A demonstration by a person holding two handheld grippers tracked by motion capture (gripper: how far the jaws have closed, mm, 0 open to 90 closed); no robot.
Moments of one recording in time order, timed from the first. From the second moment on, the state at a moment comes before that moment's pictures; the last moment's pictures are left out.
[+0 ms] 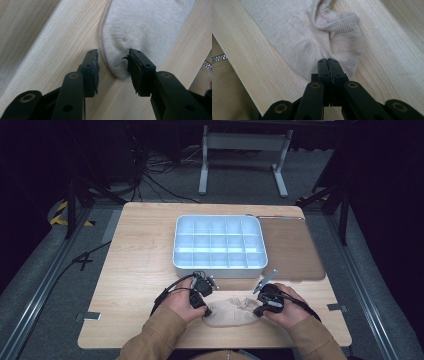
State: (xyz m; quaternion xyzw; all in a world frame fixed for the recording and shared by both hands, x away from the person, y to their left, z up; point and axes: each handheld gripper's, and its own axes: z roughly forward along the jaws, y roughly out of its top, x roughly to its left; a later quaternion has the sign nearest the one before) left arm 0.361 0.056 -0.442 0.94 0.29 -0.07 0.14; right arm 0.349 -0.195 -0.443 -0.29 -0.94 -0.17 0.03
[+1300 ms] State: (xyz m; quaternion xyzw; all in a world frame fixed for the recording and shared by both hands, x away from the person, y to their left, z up) left arm 0.356 0.067 -0.421 0.95 0.28 -0.07 0.12; right arm 0.341 -0.176 -0.446 -0.28 -0.93 -0.22 0.01
